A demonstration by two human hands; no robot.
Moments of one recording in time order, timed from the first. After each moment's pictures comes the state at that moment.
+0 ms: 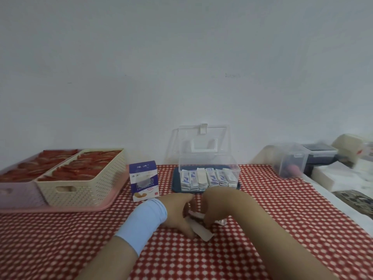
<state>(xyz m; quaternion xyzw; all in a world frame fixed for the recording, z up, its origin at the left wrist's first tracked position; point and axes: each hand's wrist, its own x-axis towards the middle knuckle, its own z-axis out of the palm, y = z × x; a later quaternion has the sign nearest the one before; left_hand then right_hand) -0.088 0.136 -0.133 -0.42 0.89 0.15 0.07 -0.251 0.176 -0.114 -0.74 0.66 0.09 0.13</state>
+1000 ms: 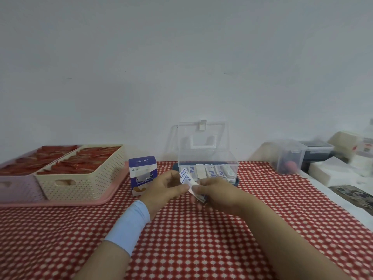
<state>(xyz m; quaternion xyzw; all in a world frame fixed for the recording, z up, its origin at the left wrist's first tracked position) -0.064 0.135 -0.158 -0.37 0.70 0.48 -0.39 -0.259 0.183 -0.141 -0.57 0.50 -0.36 0.54</state>
